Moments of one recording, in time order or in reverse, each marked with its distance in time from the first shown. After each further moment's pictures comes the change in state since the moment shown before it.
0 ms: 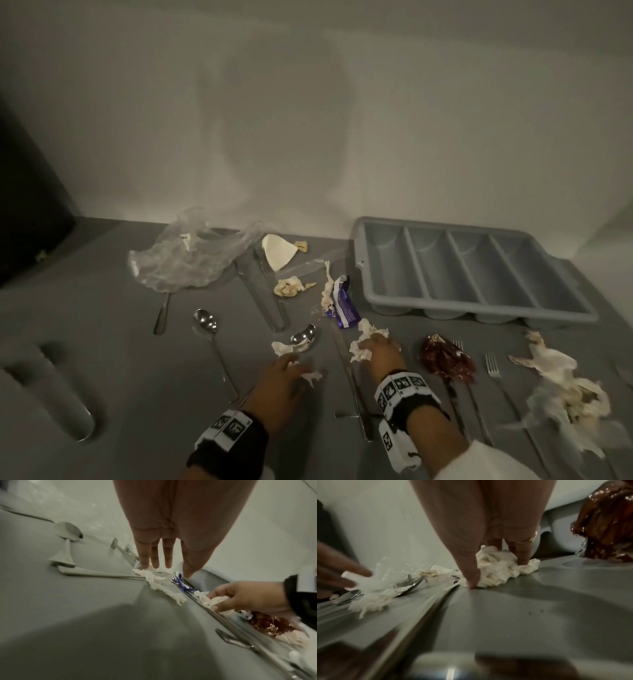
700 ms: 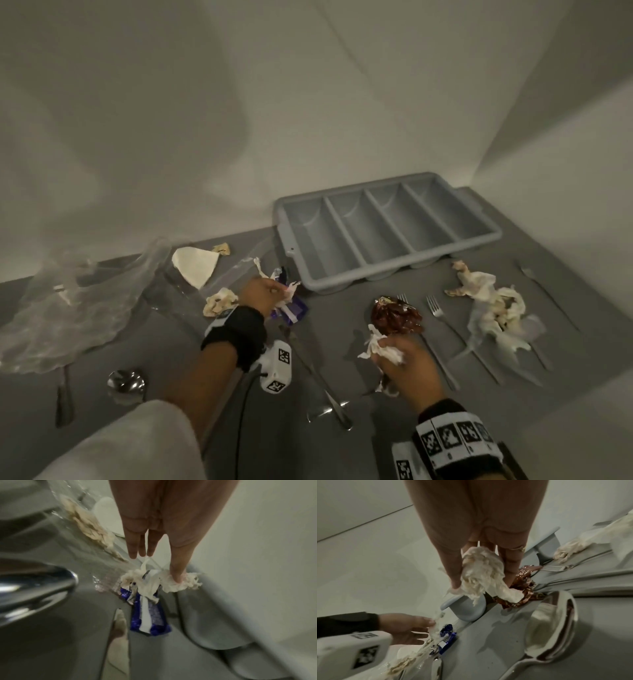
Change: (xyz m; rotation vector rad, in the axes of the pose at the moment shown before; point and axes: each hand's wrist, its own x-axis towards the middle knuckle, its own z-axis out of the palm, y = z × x) left_hand 0.180 0.064 -0.046 -0.285 0.015 -0.085; right_hand -0.089 0.061 0.000 0.908 0.498 0.215
